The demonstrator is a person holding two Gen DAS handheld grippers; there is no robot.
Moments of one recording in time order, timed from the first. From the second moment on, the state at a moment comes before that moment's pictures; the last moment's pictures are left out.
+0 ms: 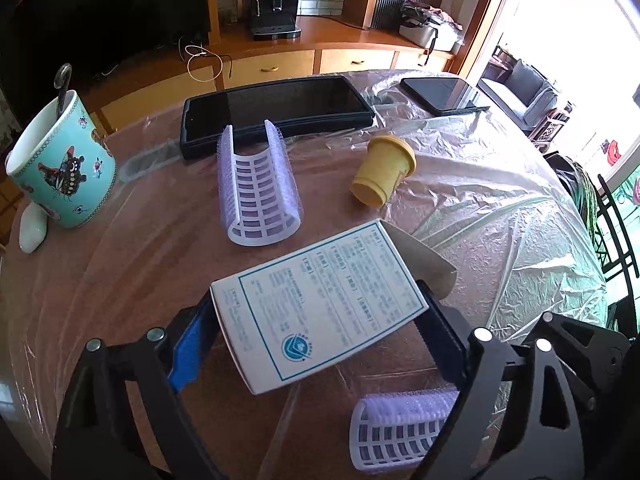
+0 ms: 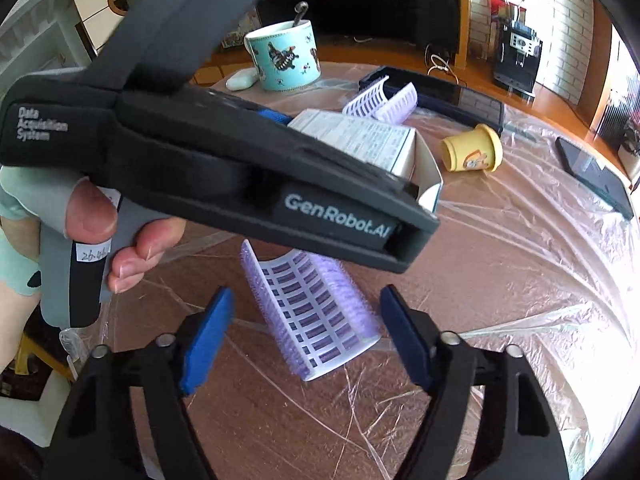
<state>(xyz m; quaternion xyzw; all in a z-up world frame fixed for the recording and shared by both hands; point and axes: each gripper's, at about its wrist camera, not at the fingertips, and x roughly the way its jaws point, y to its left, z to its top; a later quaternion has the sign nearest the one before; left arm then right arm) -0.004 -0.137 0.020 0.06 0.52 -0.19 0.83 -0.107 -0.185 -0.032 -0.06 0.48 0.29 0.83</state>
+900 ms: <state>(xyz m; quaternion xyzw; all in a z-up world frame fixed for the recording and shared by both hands) -0.043 -0.109 0.043 0.02 0.48 -0.19 0.86 -0.147 -0.232 -0.024 -0.01 0.45 0.26 0.85</state>
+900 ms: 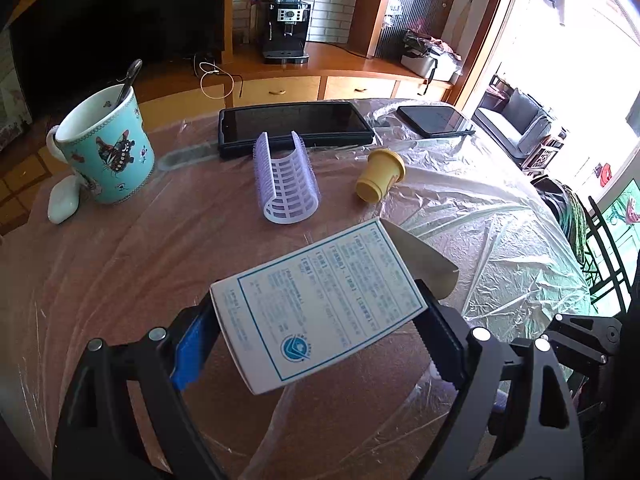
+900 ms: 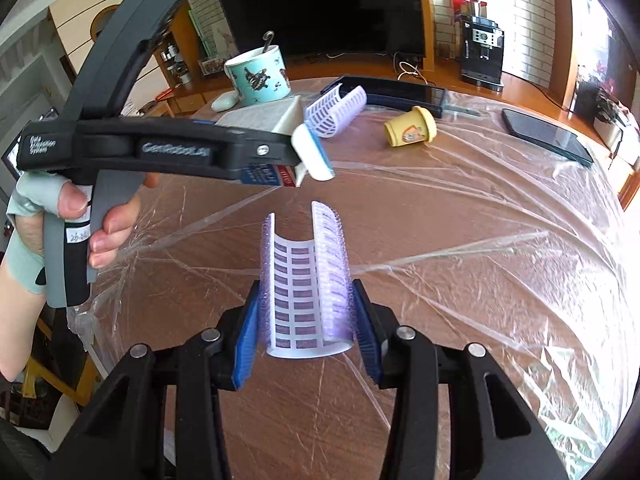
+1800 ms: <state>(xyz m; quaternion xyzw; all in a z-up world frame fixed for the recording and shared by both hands) -0.149 -0.083 0.053 0.00 0.45 -0.19 0.87 -0.186 -0.247 -0.004 0.02 0.42 0.26 0.87</state>
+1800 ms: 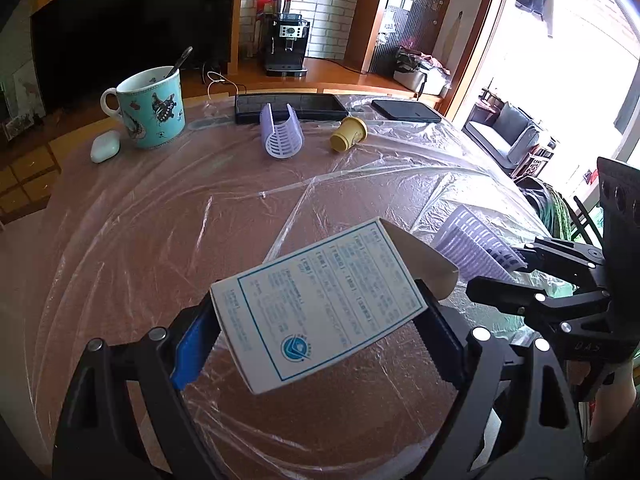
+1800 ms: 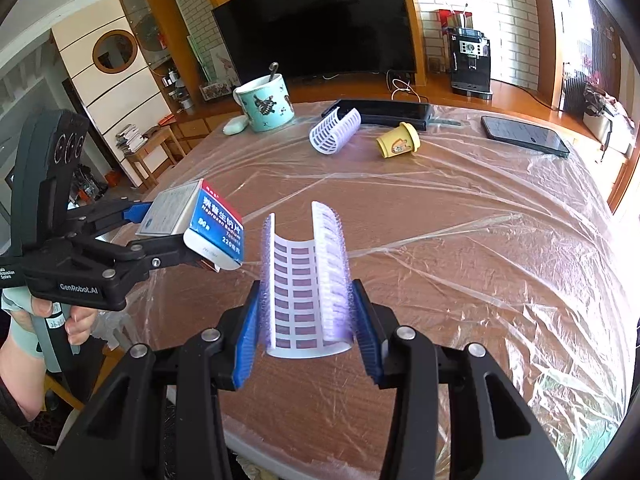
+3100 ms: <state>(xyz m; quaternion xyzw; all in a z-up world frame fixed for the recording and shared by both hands) -0.276 -0.073 0.056 0.02 0.44 -0.23 0.87 -0.307 -0.248 0.006 -0.01 0.40 0.31 0.86</state>
